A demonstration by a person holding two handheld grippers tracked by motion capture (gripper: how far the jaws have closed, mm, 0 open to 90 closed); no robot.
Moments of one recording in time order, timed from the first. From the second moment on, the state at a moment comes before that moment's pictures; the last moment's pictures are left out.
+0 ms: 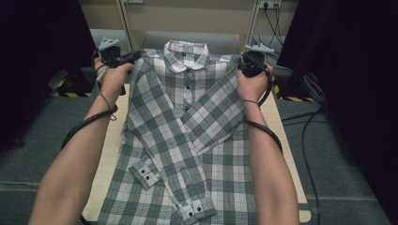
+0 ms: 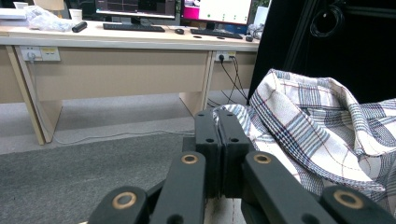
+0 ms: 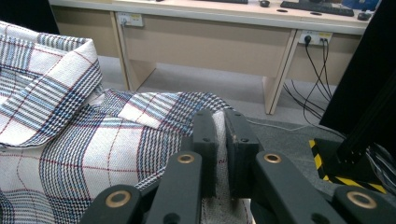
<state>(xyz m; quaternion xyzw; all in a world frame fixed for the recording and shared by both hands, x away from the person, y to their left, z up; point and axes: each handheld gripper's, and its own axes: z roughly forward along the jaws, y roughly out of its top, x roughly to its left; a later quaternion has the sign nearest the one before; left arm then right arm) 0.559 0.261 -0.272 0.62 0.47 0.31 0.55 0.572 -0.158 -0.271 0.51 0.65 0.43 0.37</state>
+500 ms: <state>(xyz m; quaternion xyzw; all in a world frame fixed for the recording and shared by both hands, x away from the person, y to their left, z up) 0.561 0.258 -0.254 0.62 0.46 0.32 0.56 0.574 -0.160 -0.250 0.51 0.64 0.44 0.37</state>
